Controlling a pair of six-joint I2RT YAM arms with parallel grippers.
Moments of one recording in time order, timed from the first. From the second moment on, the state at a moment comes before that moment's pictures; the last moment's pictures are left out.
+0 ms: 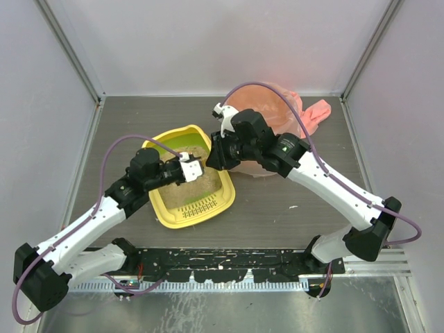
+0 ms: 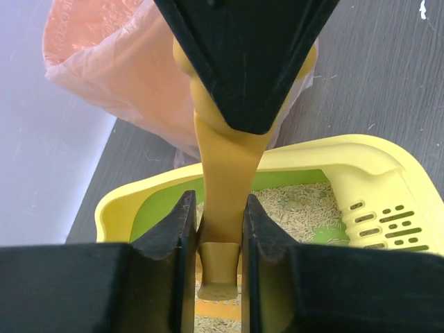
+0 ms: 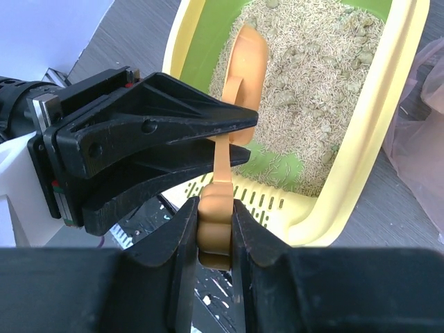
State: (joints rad) left arm -0.63 0.97 0.76 -0.05 0.38 0.65; right arm 0.86 1.41 1.54 -0.71 -0.16 0.38
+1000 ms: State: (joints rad) left arm -0.63 0.96 0.81 -0.04 0.25 0.33; right arm 0.86 1.16 1.11 -0.01 0.00 0.38
